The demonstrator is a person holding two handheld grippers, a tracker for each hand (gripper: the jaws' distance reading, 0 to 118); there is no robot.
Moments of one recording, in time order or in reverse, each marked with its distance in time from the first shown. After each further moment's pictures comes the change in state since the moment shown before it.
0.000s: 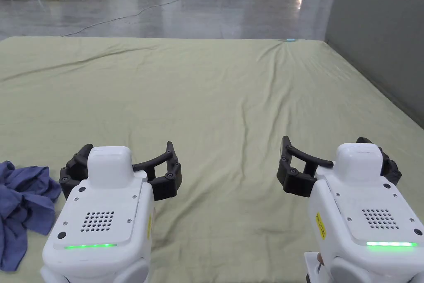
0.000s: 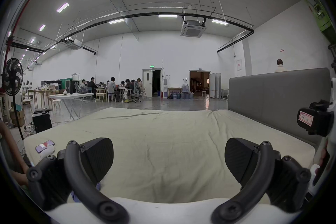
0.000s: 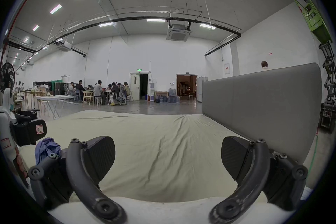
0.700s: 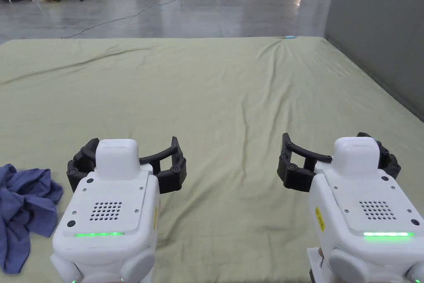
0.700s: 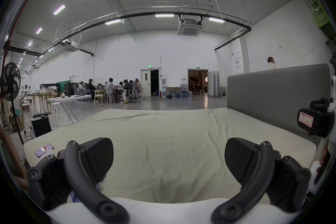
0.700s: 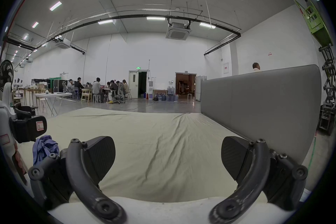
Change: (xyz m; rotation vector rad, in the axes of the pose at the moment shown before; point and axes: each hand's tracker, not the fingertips) left arm 0.007 0.004 -0.013 -0.007 -0.012 -0.030; right arm 0.002 -0.001 -0.006 -0.015 -0.013 0.015
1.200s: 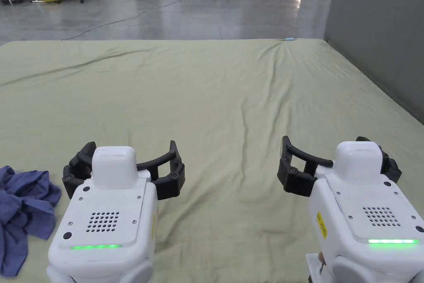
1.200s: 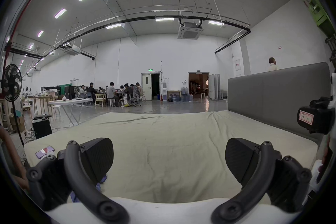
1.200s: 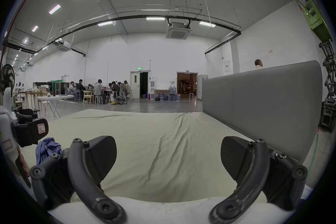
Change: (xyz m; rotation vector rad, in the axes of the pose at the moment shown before) left arm -0.001 -0.007 0.005 0.037 0.007 -0.005; right arm 0.002 0.001 0.003 -0.003 0.017 -0.023
